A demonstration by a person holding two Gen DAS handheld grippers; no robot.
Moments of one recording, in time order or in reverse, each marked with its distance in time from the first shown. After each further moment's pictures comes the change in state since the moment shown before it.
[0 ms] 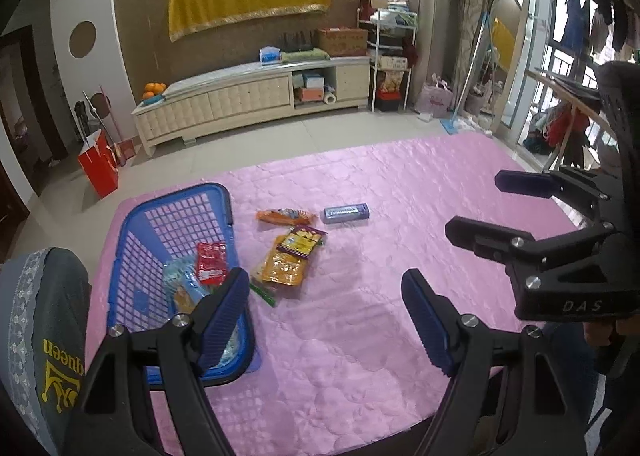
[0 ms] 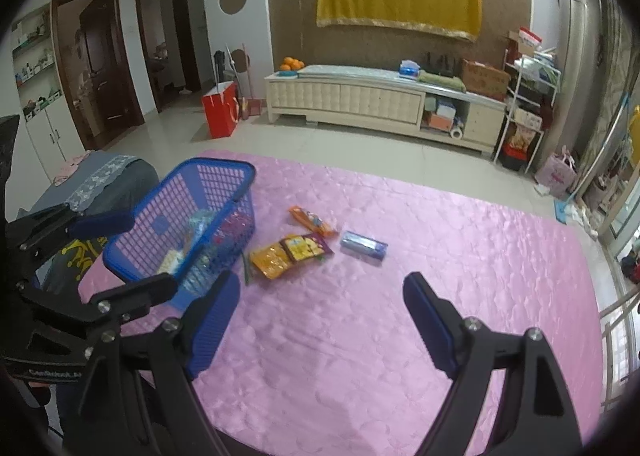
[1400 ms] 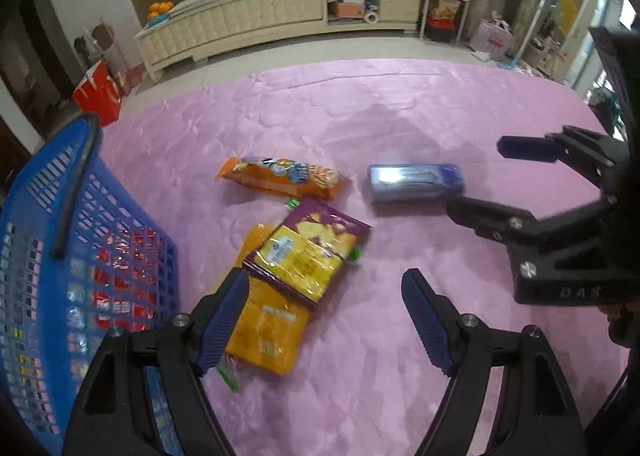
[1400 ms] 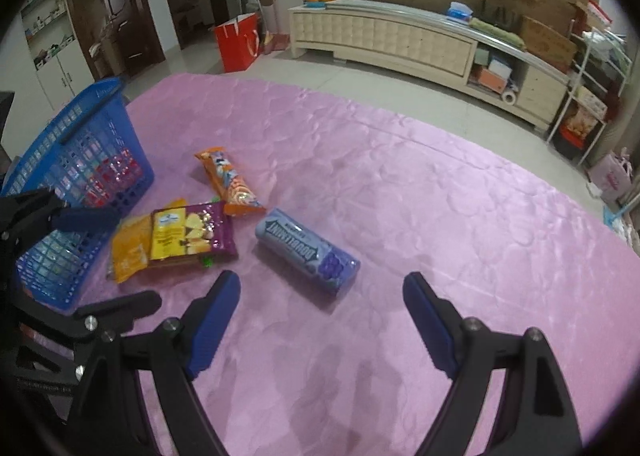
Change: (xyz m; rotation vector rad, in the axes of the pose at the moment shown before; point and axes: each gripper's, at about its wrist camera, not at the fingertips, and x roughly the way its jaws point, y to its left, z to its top) left arm 0.249 0.020 0.019 -0.110 0.288 0.097; right arm 0.232 -0.097 0.008 -0.153 0.214 0.144
